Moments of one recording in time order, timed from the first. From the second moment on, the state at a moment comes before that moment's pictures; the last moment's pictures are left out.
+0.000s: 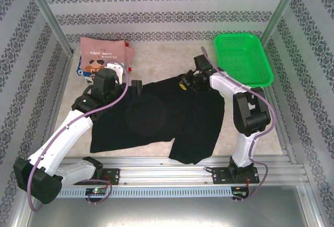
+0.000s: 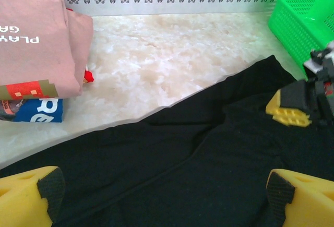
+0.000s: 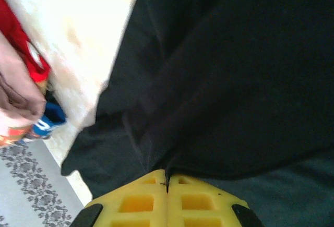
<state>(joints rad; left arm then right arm) -0.41 1.11 1.06 -0.48 -0.08 -0.24 0.32 1.89 1.36 -0.47 -0.44 1.13</state>
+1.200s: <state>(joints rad) -0.41 1.19 0.98 -0.43 -0.07 -0.25 0.40 1.70 1.18 -0.70 -0.41 1.02</state>
